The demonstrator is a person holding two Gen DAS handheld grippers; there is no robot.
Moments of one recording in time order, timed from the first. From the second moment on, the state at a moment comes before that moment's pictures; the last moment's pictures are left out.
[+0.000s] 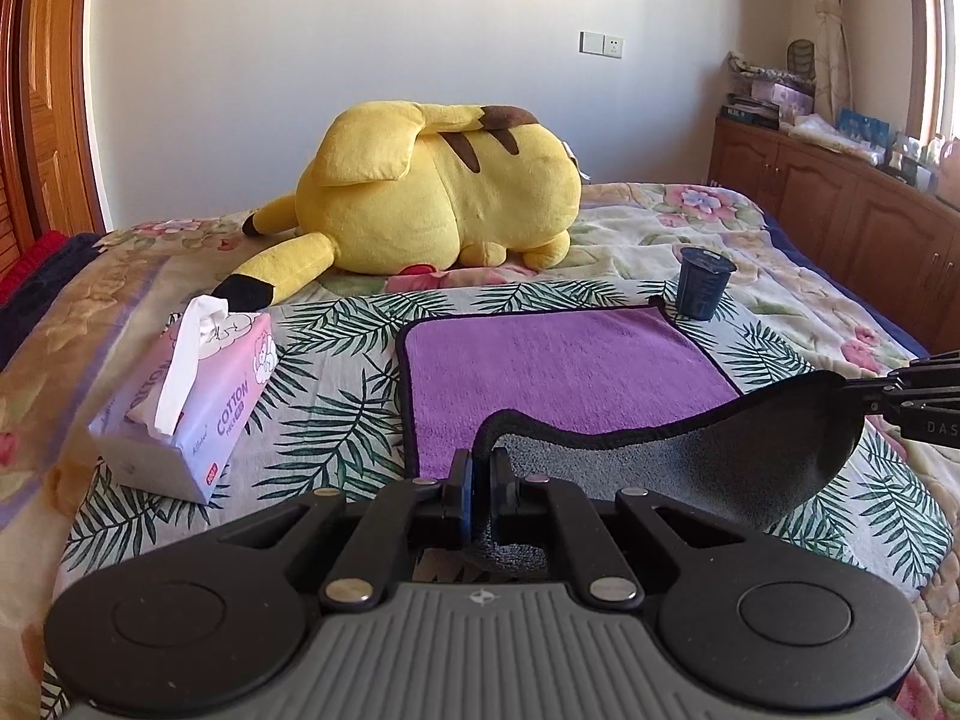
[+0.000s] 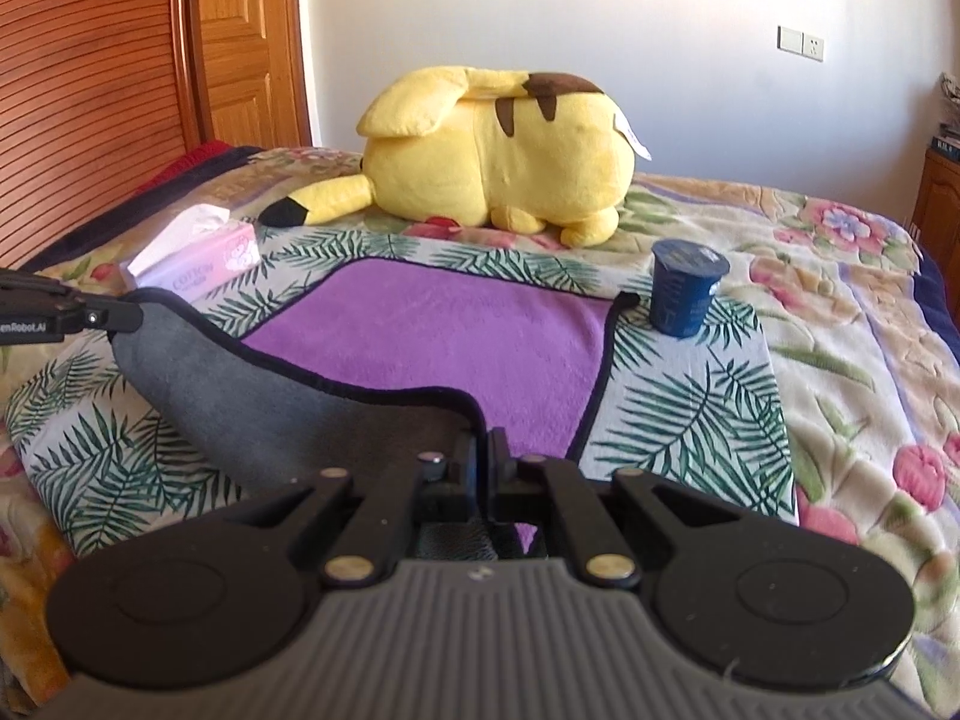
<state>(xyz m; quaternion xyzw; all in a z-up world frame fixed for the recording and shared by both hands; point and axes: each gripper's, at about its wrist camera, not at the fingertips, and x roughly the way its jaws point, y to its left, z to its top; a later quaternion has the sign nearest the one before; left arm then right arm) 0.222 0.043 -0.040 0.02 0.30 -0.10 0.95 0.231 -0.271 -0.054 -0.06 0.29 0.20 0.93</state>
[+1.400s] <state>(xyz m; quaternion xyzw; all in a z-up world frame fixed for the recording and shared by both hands) 0.262 0.033 -0.032 0.05 0.29 -0.11 0.95 0.265 -0.267 -0.051 -0.08 0.26 0.19 0.94</state>
